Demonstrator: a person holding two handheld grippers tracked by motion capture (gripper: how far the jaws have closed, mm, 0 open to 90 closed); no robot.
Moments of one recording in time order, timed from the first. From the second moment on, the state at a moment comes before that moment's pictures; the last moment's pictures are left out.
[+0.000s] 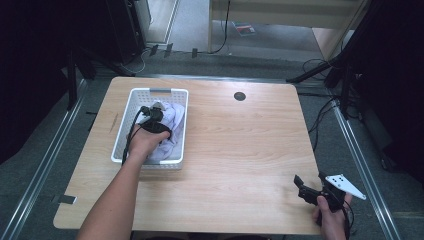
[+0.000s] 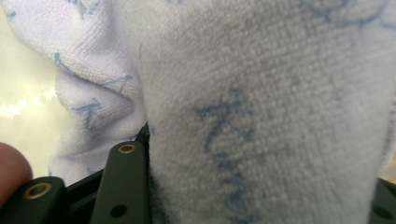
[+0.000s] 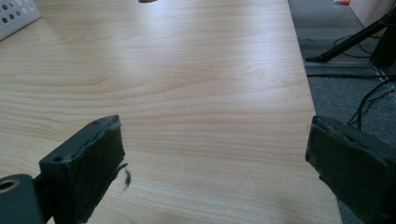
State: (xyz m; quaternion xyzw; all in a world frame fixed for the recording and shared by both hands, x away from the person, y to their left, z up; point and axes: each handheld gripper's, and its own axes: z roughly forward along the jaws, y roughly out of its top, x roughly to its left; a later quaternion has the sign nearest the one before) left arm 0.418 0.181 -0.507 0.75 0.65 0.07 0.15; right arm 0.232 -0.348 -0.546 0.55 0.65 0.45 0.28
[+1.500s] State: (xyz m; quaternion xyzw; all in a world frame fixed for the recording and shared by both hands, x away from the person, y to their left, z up) left arm 0.416 0.187 -0.384 0.74 0.64 0.10 0.19; right arm 0.233 -0.349 -0.546 0.55 0.65 0.45 0.27
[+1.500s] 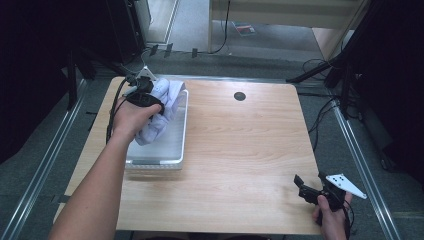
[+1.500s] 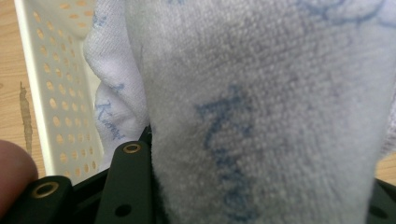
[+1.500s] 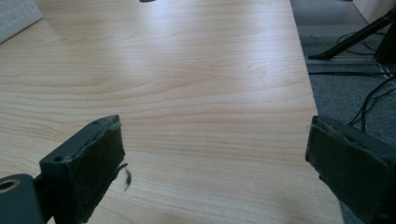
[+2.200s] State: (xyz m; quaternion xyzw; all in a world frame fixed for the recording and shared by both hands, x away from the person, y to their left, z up) left arm 0.427 0.124 -0.361 0.77 0.60 0.10 0.20; right arm 0.232 -0.348 -0.546 0.55 0.65 0.46 0.27
